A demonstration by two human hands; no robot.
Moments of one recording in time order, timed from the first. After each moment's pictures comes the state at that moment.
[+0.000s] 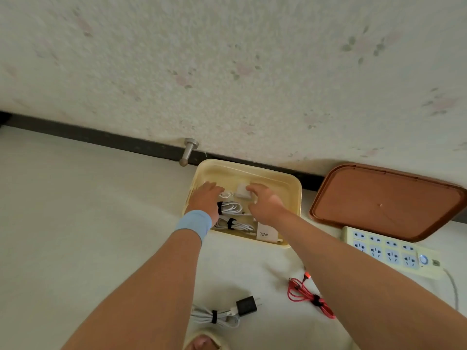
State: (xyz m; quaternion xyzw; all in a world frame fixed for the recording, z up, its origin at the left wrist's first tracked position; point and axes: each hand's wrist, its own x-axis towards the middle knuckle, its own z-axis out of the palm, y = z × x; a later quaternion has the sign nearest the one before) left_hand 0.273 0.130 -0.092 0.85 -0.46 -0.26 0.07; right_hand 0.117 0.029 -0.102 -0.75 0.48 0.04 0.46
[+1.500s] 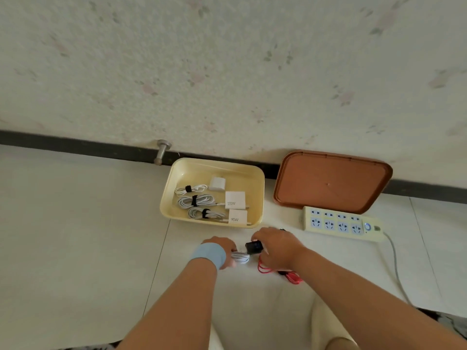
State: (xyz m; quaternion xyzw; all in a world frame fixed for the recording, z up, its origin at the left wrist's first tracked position) left_hand 0.137 0.178 -0.082 0.68 -0.55 -0.44 -0.22; right_hand -0.042 0.105 -0.080 -0.88 0.34 0.20 0.27
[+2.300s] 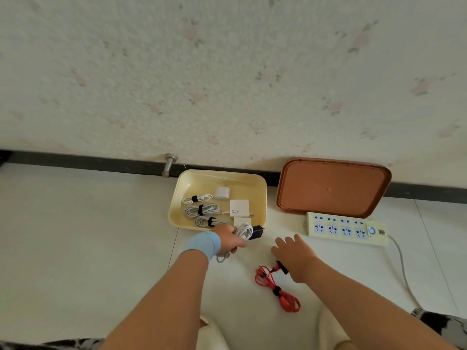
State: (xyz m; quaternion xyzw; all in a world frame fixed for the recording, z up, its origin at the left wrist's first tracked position) left_hand 0.152 0.161 -0.032 0.72 -0.40 -0.56 0.03; right_hand -0.070 0.107 -0.088 -0.91 0.23 0.35 0.01
